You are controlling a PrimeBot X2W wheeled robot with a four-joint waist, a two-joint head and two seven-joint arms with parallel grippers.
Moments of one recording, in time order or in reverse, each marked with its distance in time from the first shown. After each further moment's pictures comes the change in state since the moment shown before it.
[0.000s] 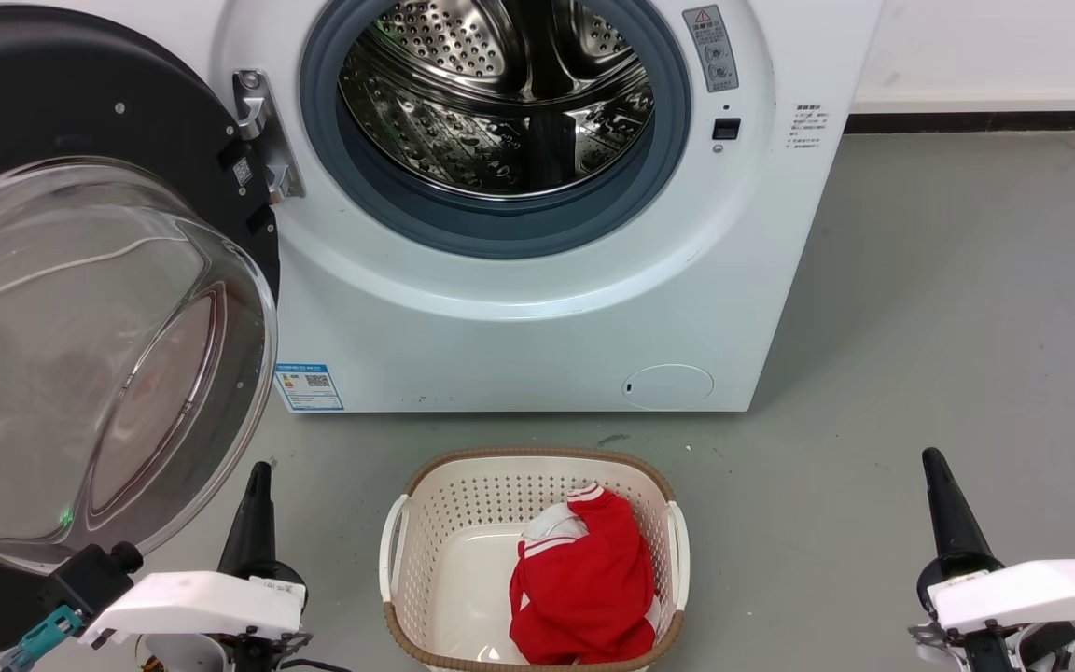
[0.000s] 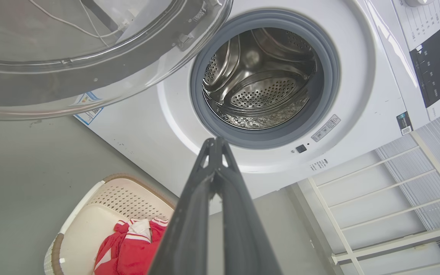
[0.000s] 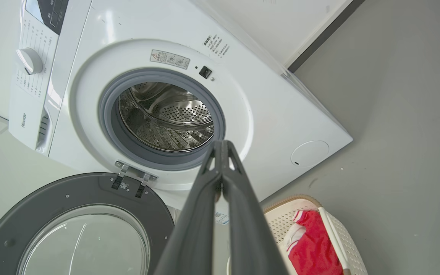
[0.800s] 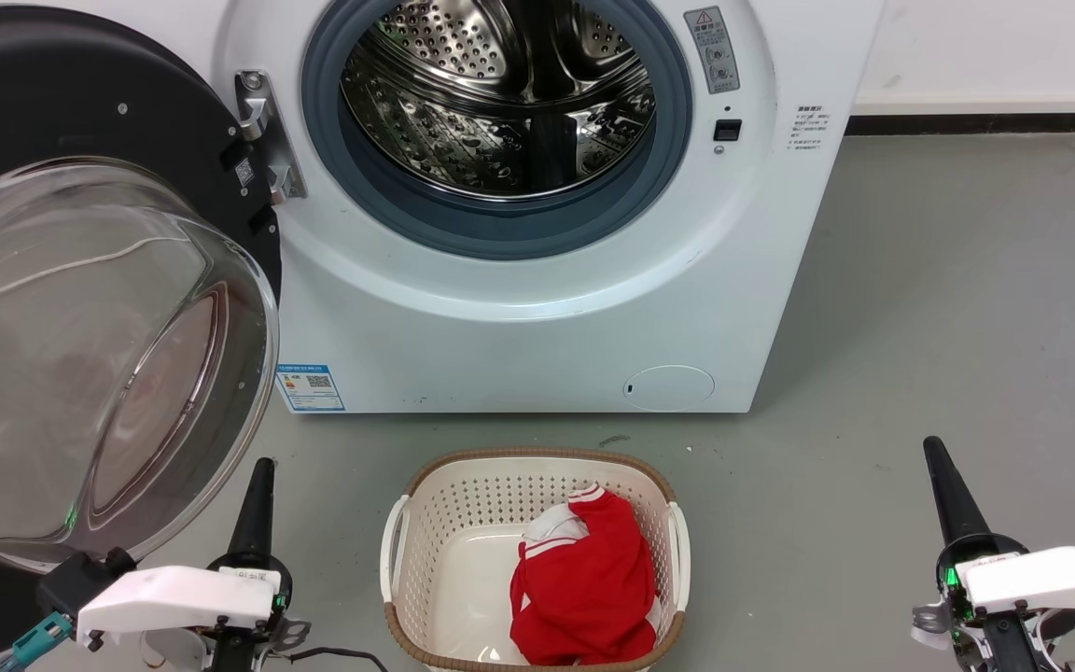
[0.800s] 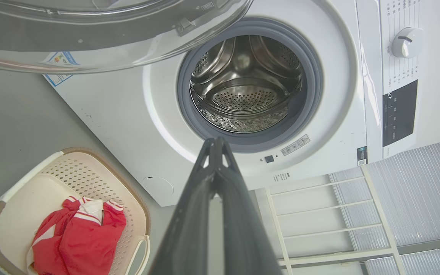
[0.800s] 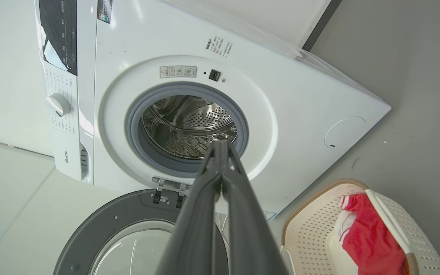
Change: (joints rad) left arm -0.021 0.000 0.016 0.022 -0.270 -0.011 0.066; right arm -0.033 -0.001 -0.016 0.026 0.259 0.000 0.054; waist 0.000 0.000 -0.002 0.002
